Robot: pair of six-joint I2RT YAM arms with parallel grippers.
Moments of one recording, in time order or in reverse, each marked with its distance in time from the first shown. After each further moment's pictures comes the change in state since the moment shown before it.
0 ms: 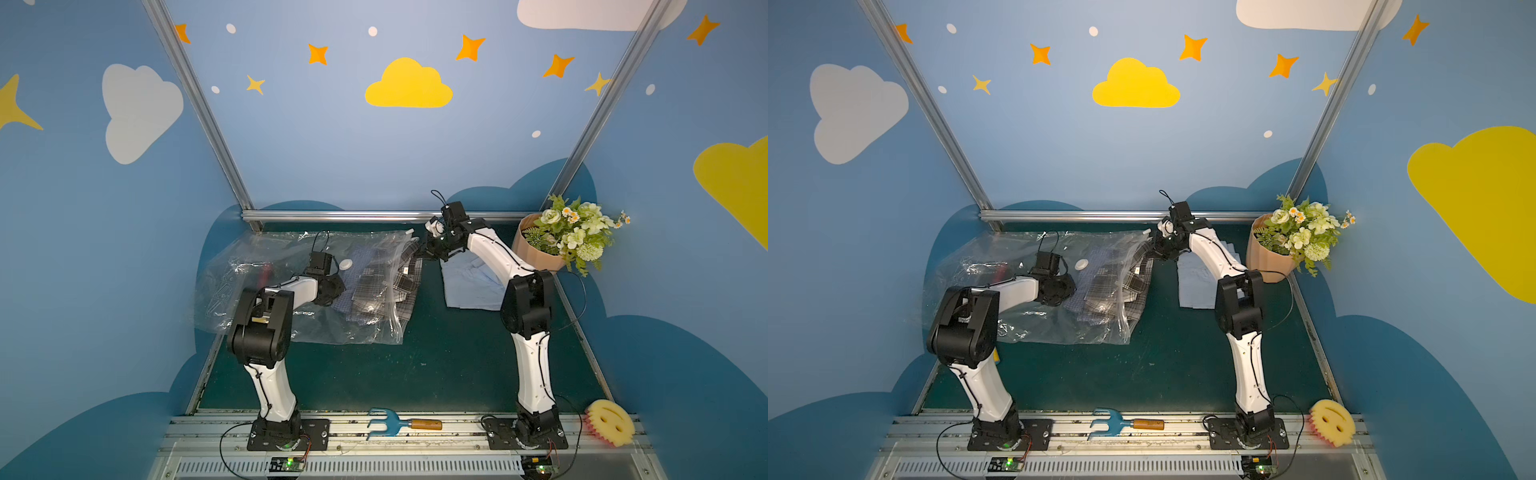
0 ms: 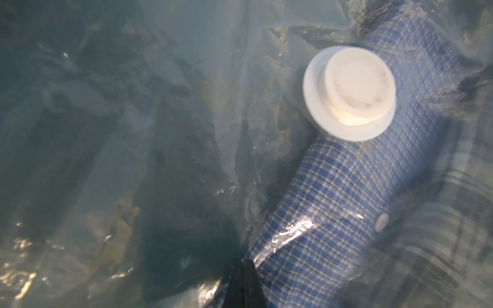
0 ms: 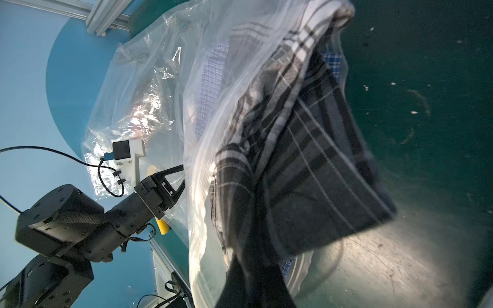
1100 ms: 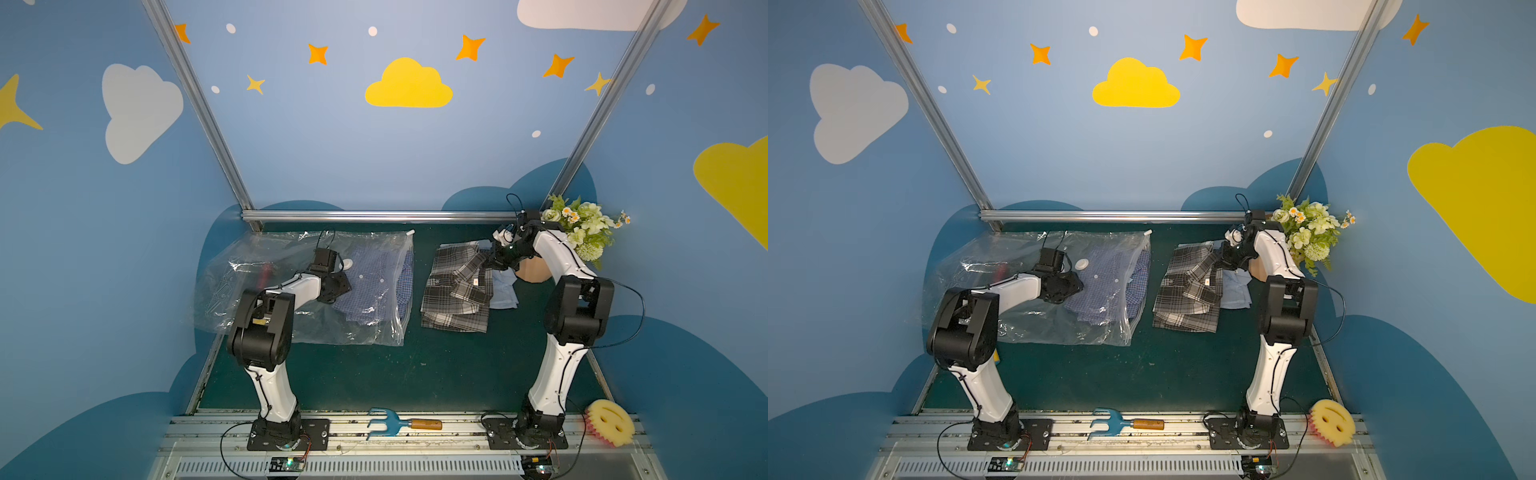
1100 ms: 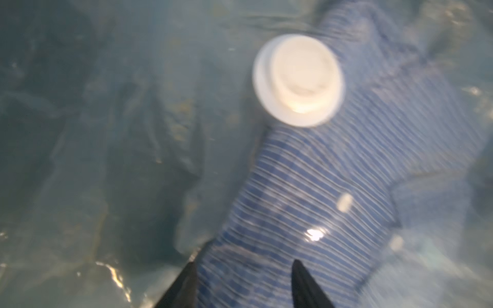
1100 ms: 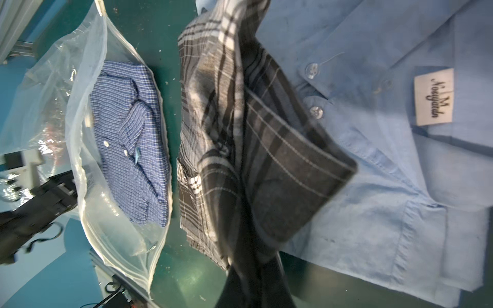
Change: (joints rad) left arm -0.066 -0.057 0.056 -0.076 0.007 0.057; right arm -0.395 -0.162 -0.214 -0.220 0.095 -0.410
